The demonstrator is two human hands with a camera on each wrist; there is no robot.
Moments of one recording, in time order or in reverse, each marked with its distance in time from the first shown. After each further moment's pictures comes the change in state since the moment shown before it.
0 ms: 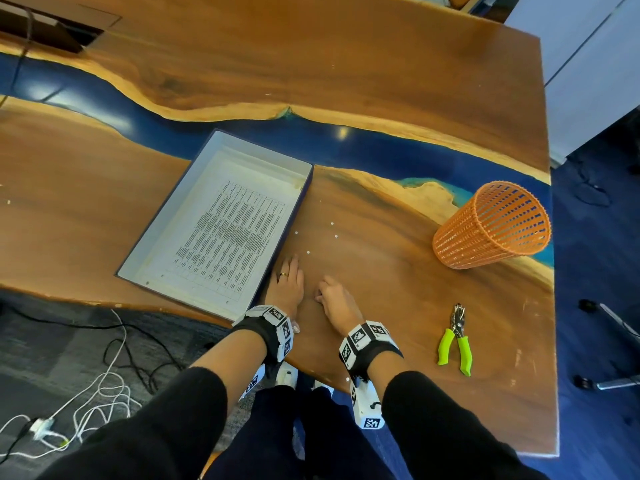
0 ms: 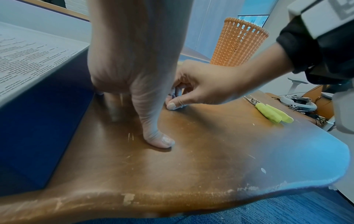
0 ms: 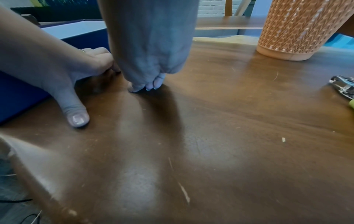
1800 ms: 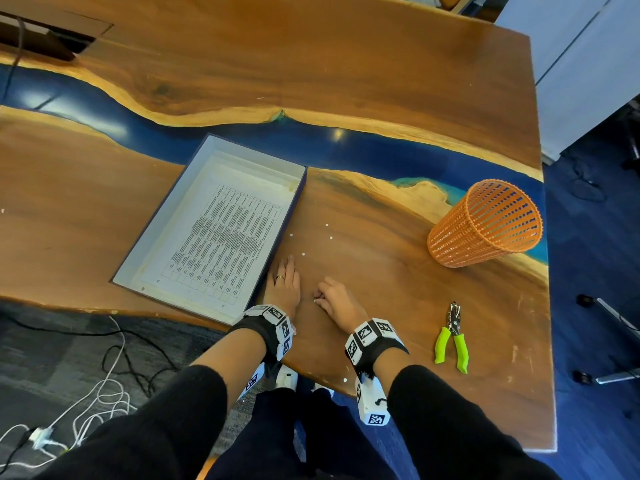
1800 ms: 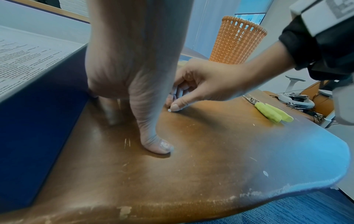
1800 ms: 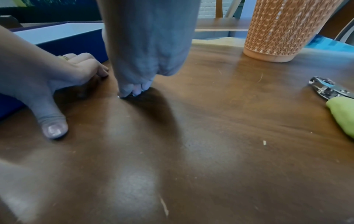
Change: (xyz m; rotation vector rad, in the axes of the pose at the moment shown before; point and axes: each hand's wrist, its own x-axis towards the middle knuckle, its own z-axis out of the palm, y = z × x) left_hand -0.003 0.010 -0.016 0.153 -0.119 -0.019; right_hand -0.001 0.017 -0.008 0.039 -0.040 -0.088
